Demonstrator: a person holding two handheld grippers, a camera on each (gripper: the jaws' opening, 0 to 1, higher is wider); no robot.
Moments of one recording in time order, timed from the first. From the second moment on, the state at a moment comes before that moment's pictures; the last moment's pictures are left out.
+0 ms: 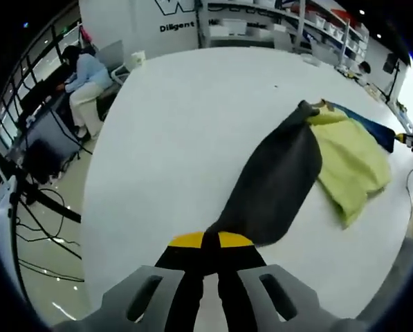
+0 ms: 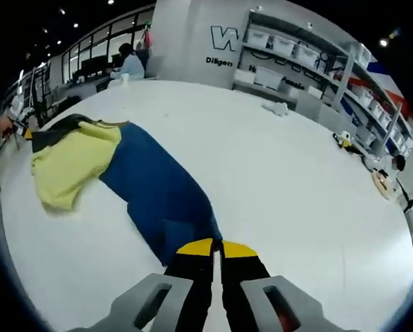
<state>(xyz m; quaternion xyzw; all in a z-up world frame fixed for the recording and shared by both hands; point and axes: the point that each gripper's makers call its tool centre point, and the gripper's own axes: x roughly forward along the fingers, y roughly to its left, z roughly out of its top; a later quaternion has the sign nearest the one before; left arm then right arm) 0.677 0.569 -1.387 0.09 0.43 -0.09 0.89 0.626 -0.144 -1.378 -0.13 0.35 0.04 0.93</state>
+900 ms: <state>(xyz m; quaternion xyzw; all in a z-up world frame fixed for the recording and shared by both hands) 0.607 0.385 -1.408 0.09 0.39 -0.34 0.85 0.598 0.074 -1.407 -0.13 0.29 0.35 0.88</state>
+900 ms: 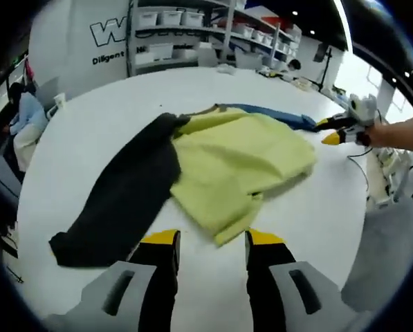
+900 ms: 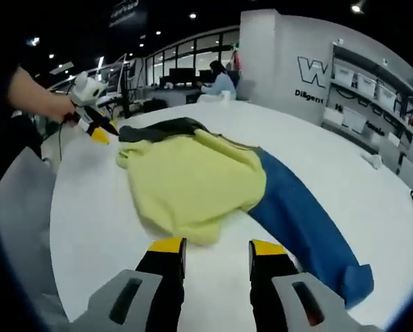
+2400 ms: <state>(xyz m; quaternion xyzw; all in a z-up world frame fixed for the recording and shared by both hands) 0.577 0.371 -1.354 0.12 0.37 -0.40 0.83 0.582 0.098 -1.366 -0.15 0.30 0.40 0.85</state>
